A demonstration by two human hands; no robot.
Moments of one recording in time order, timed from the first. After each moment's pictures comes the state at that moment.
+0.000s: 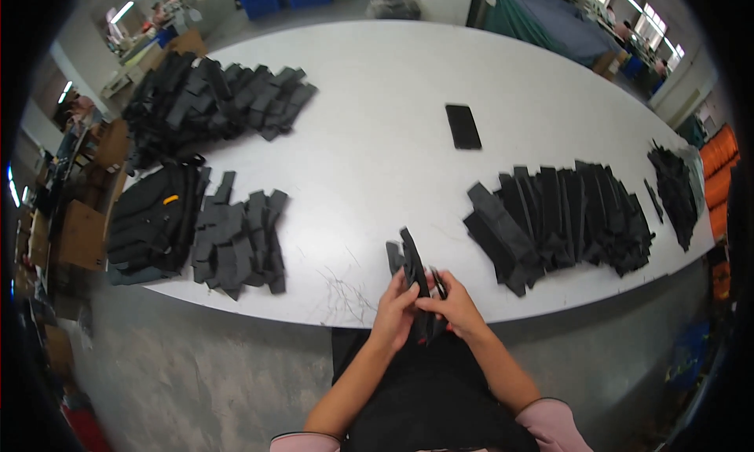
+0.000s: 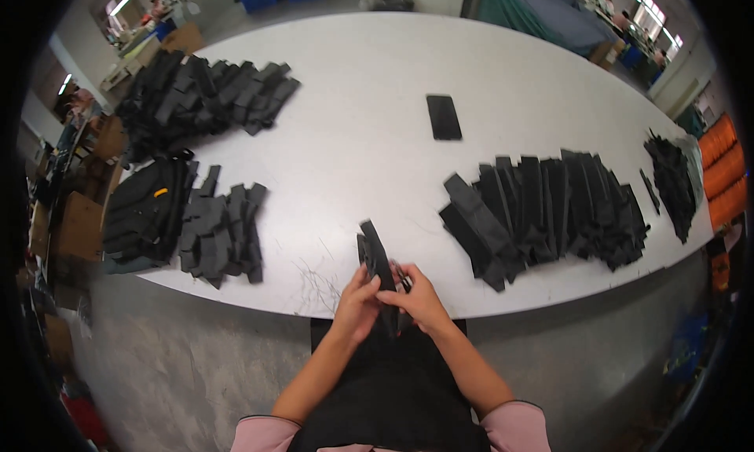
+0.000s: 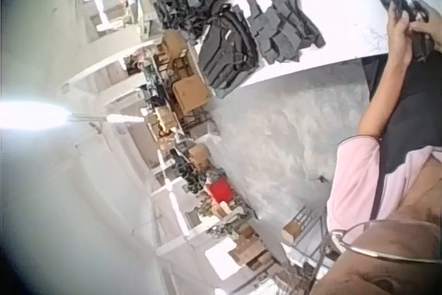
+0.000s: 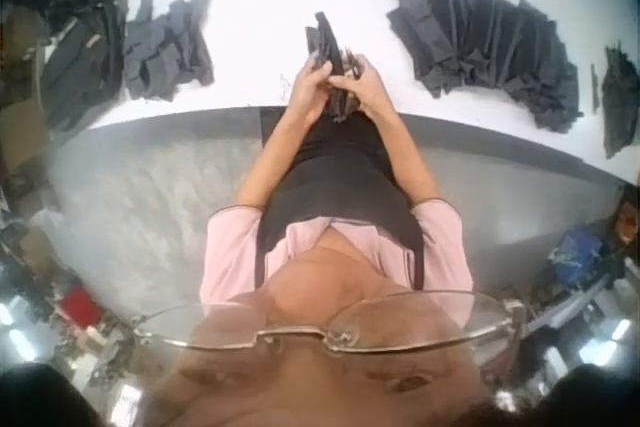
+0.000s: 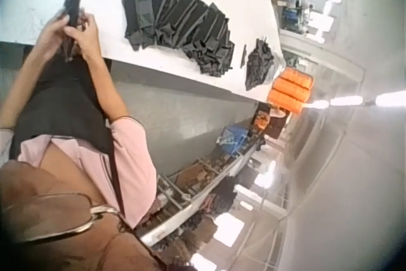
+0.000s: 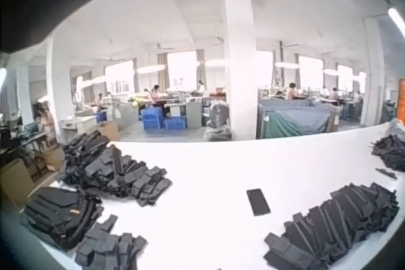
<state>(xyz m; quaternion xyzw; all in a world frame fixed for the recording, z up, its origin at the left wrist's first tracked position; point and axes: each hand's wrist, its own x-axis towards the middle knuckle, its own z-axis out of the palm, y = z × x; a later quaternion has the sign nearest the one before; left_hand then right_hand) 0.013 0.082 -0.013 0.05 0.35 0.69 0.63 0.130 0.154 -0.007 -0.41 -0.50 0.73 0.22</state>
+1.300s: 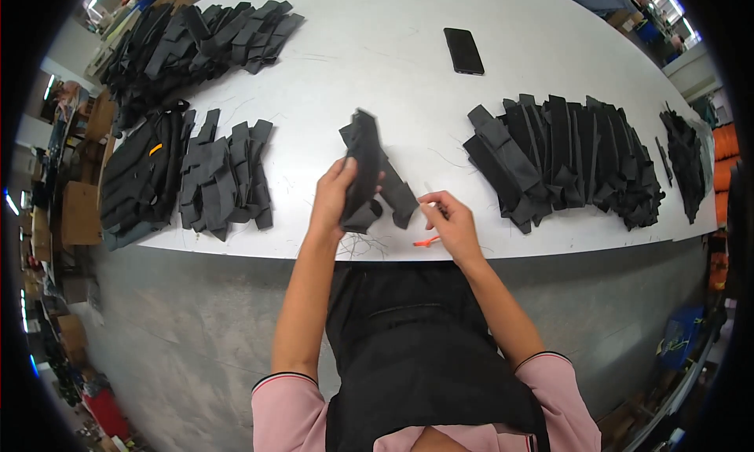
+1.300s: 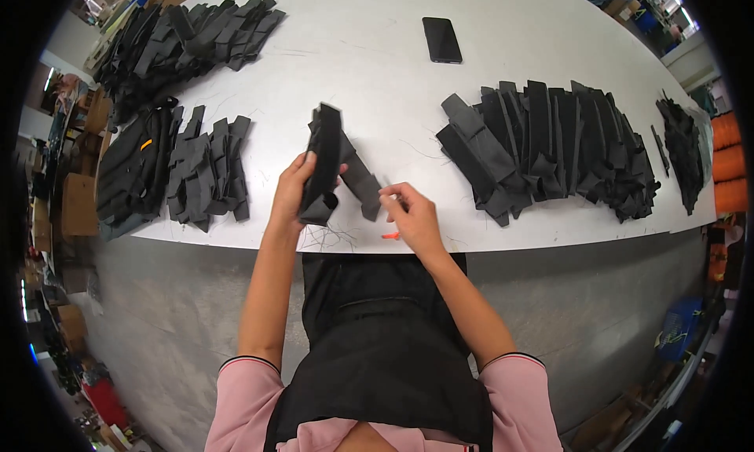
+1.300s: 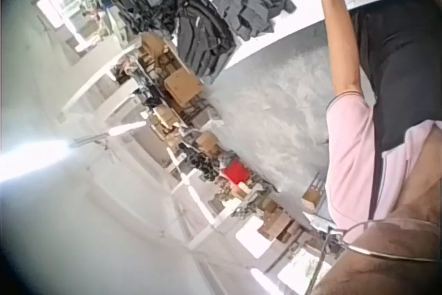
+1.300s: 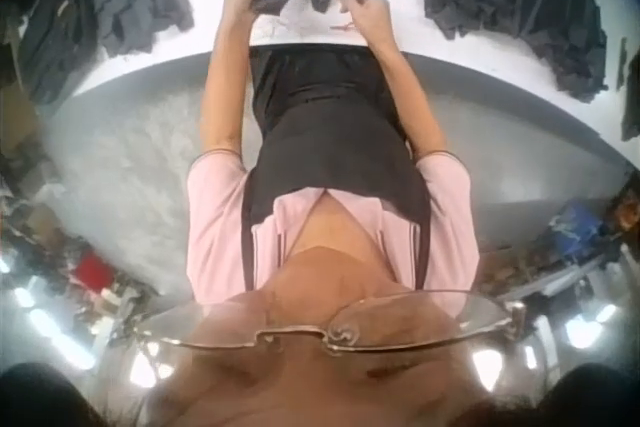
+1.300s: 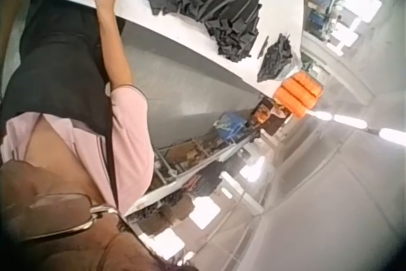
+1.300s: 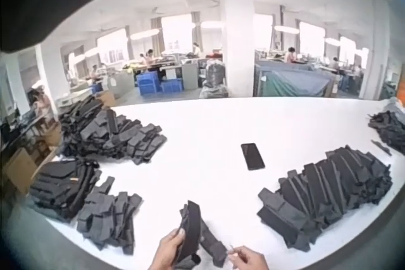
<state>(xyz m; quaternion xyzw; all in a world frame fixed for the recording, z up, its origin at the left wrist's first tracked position) -0.070 0.107 0.001 0.12 0.51 0.65 0.55 0.129 0.160 -0.029 -0.41 -0.60 0.63 0.28</state>
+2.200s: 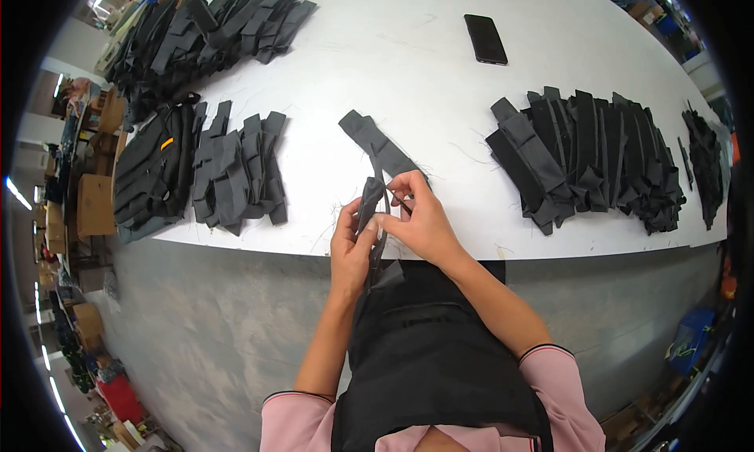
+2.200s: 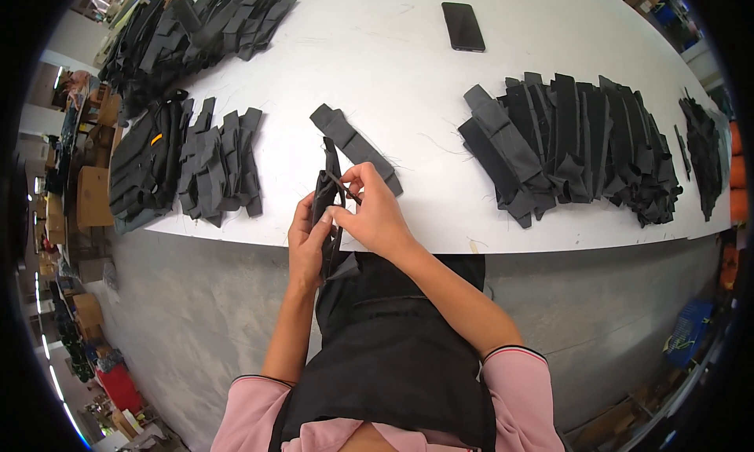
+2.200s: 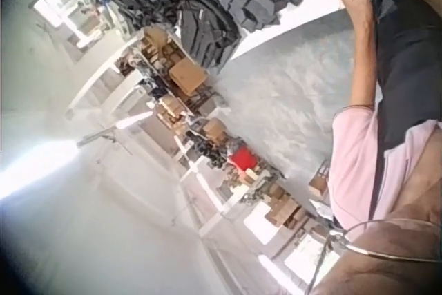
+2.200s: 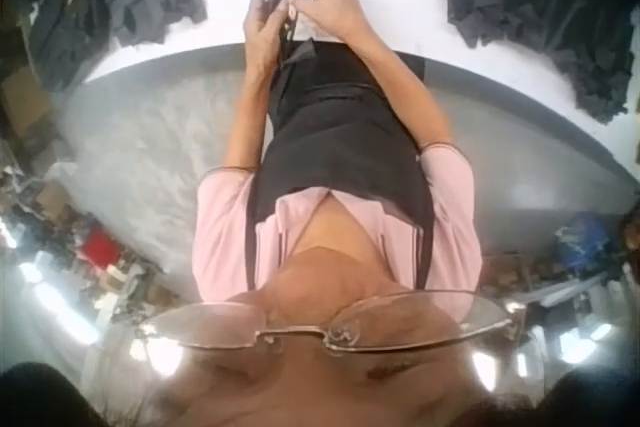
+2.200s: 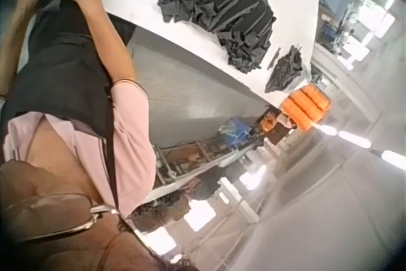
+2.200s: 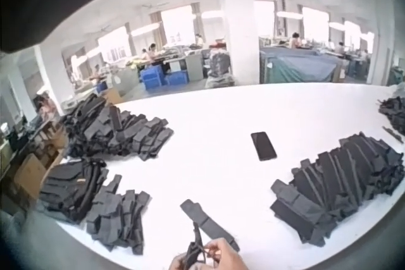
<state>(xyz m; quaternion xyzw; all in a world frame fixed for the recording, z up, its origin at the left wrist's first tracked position) -0.026 0.042 -0.001 0.19 0.59 0.67 0.41 0.061 0.145 0.010 -0.34 -0.67 0.62 0.24</state>
